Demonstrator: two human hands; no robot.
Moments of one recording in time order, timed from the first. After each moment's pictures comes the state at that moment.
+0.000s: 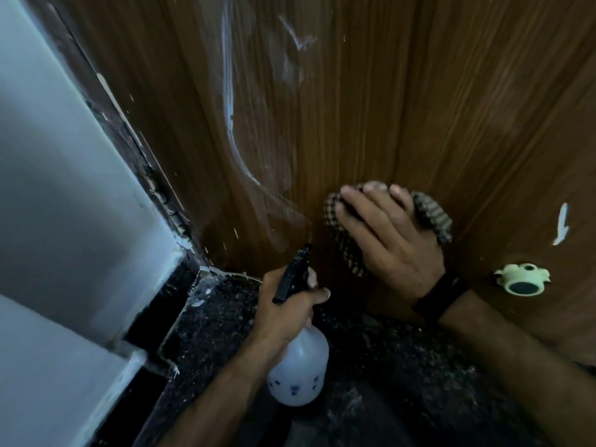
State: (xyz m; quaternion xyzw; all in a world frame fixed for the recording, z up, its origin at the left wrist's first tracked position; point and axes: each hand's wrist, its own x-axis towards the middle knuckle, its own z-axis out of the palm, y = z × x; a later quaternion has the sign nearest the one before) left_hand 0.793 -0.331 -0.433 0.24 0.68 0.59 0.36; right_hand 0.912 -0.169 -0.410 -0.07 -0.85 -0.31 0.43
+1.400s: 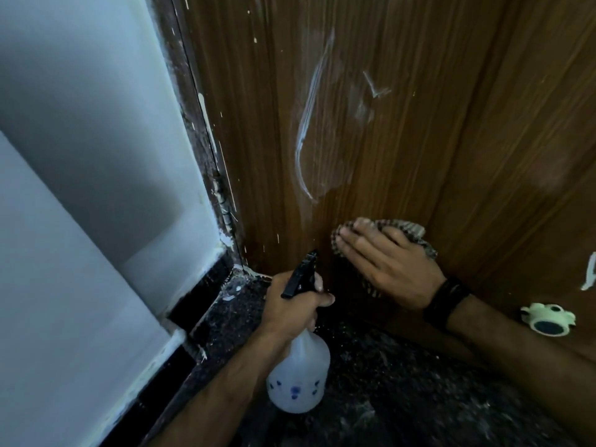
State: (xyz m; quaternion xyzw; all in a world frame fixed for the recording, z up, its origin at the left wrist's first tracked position) left_hand 0.771 -0.360 -0.418 0.19 0.68 0.62 0.35; right_hand 0.883 -0.183 -0.392 0.05 -0.89 -0.35 0.27
